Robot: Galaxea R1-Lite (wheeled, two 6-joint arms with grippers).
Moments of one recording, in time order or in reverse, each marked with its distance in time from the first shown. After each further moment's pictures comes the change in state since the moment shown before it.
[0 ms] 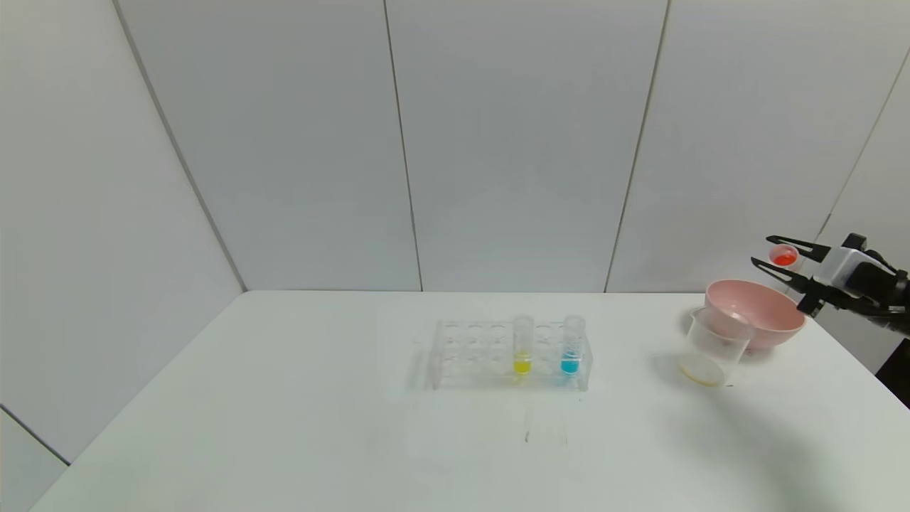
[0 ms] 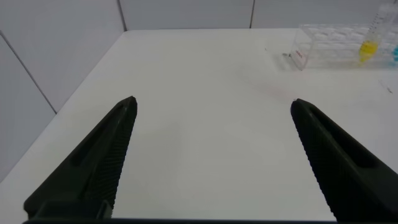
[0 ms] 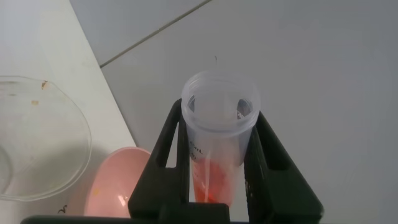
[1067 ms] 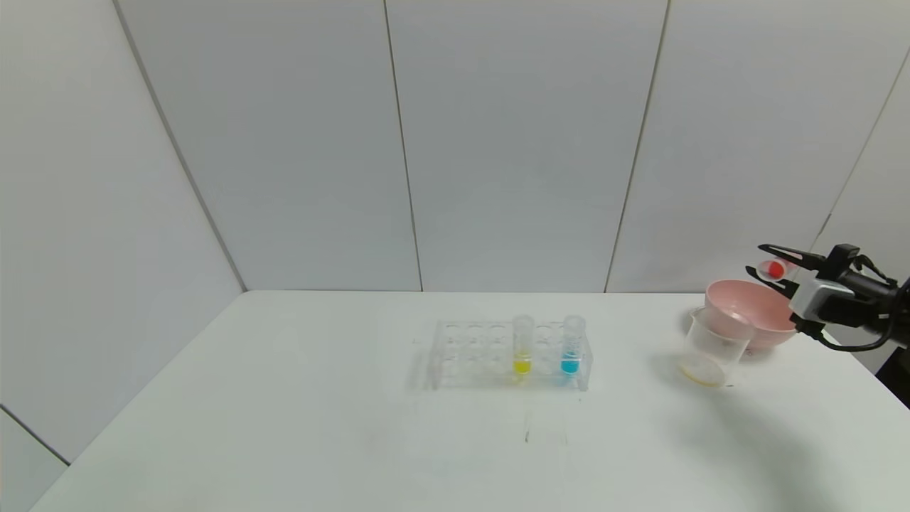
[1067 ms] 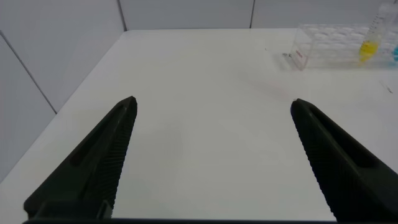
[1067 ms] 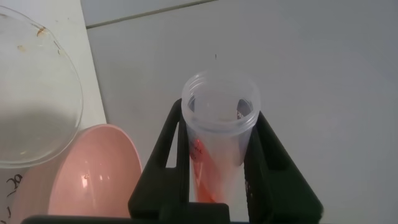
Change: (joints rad) left arm 0.000 0.000 0.000 0.000 0.000 0.000; right arm 0.011 0.011 0.029 -0.006 -0.031 -0.338
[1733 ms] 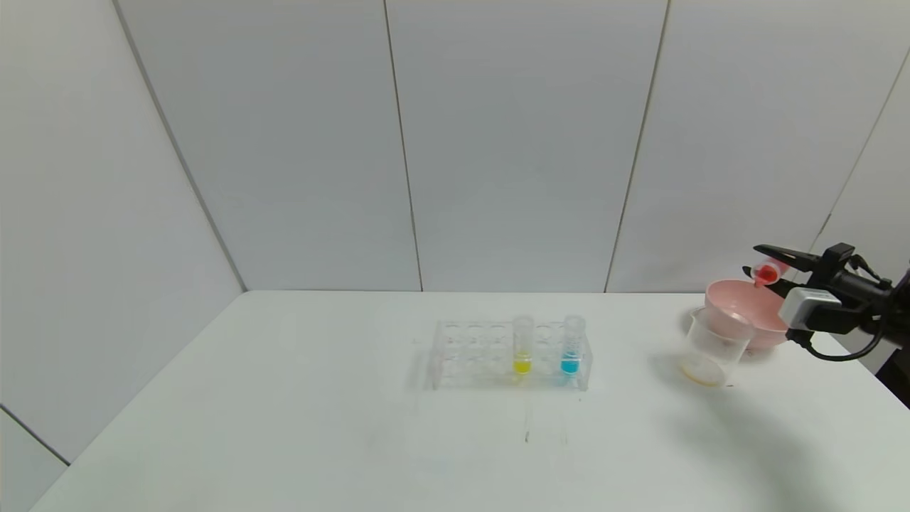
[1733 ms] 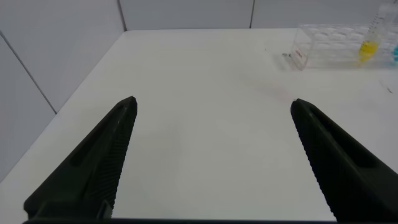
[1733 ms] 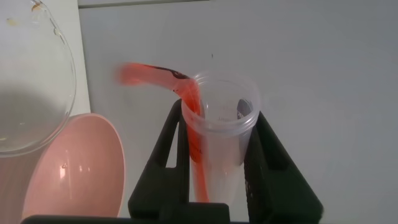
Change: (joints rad) left arm 0.000 0.000 0.000 0.000 0.000 0.000; right arm 0.018 0.002 0.002 0.000 -0.027 -0.144
